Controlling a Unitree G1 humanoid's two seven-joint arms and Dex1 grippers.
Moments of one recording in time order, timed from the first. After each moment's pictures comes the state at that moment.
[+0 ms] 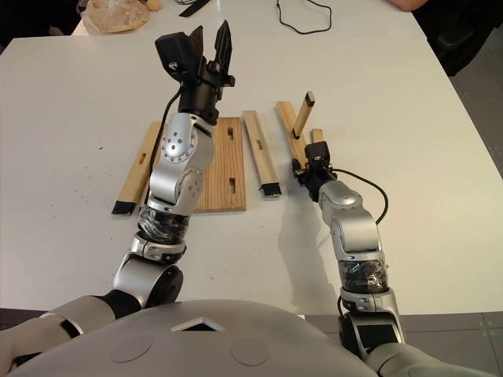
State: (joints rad) left arm -0.46 -0.19 -0.13 0.01 -0.22 0.05 0.16; right arm -0.11 -0.23 0.01 -0.16 0.12 0.76 0.14
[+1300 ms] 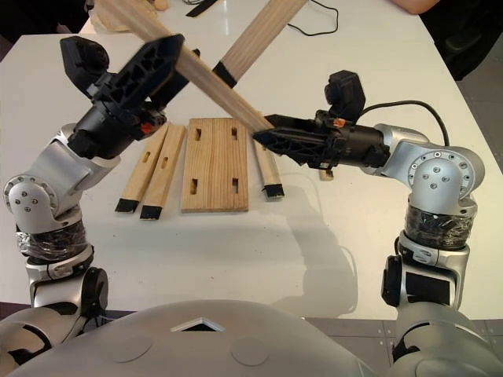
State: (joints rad) left arm -0.33 0.32 0.17 -0.38 -1.76 0.85 -0.19; right arm -0.40 -0.56 -0.18 -0.22 1.13 1.17 1.04
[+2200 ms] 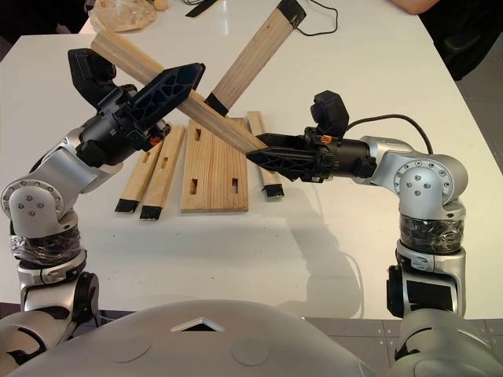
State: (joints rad) left arm -0.30 0.37 0.14 -0.41 -1.54 0.79 -0.36; right arm -0.36 -0.57 -0.10 -0.20 1.08 1.06 1.09
